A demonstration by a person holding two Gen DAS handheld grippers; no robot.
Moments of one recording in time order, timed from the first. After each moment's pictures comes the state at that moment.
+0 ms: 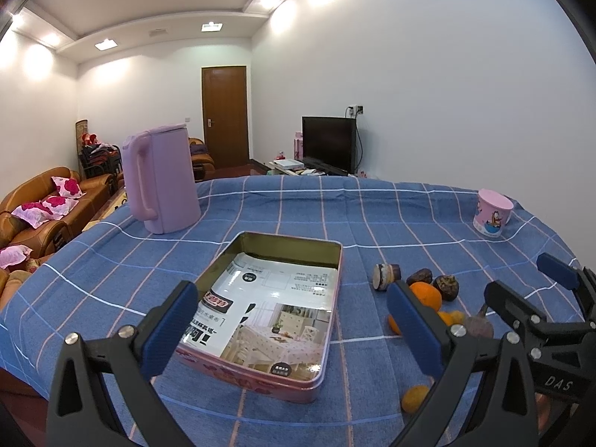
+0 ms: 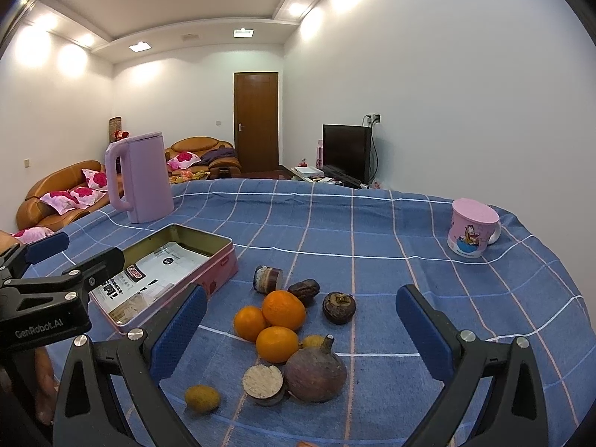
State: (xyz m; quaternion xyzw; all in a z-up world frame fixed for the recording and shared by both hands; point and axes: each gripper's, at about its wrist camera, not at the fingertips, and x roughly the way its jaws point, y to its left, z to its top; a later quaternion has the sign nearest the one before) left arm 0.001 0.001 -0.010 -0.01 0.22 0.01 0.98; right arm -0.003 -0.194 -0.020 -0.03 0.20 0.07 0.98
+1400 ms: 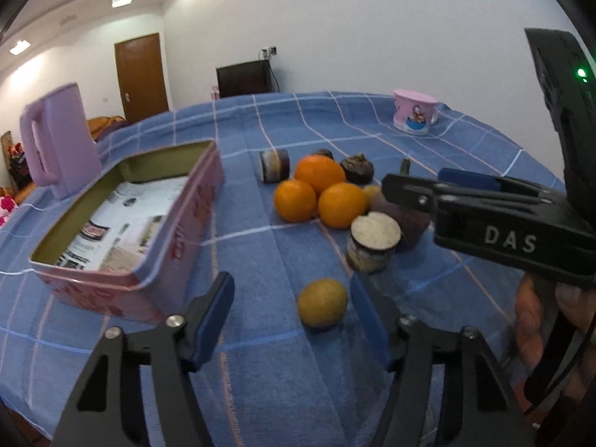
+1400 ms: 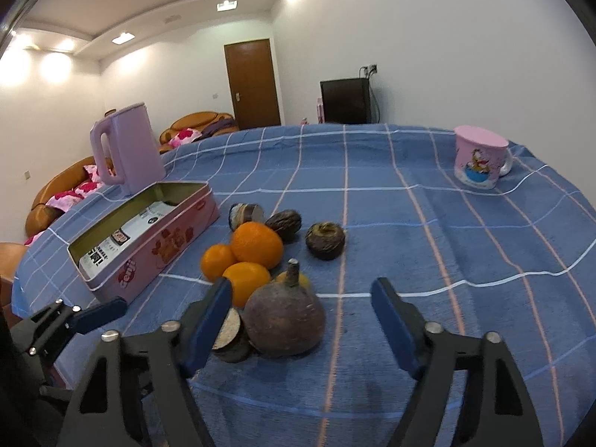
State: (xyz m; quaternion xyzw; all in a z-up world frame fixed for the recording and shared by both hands) left arm -0.012 -0.079 -0.091 0.05 0.32 -0.14 0.93; right arm 0.019 -0.227 -0.073 0.02 0.29 0.09 0.95
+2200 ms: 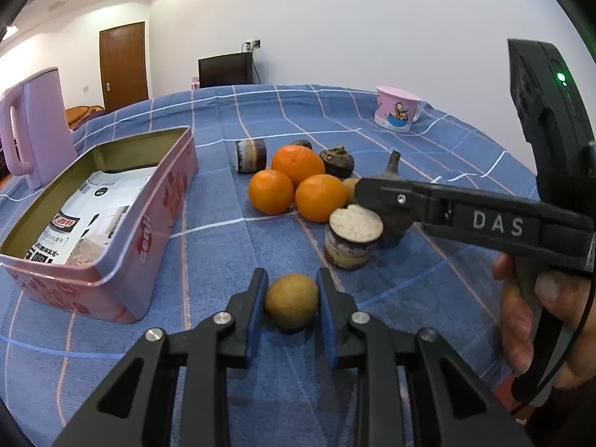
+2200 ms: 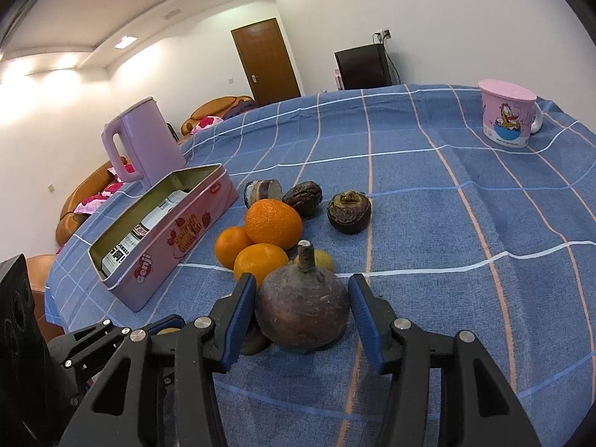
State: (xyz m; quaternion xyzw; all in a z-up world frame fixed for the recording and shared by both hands) left arm -0.003 -0.078 -0.098 0.03 0.33 -0.18 0.92; right arm 0.031 -0.234 -0.084 0.08 0.33 0.14 0.93
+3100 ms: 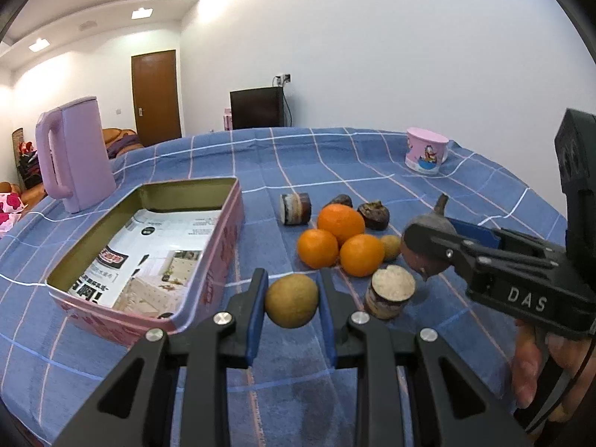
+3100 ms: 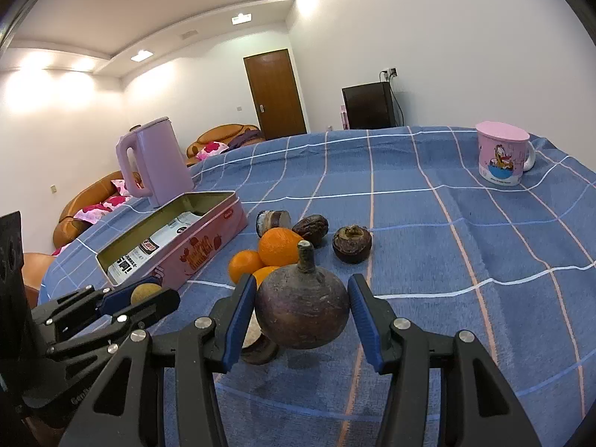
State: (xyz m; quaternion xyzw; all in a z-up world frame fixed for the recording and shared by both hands) left arm -0.005 -0.061 -0.067 0.03 0.26 -0.13 0.96; right arm 0.011 -0.233 -0.073 0.06 0.26 0.15 0.95
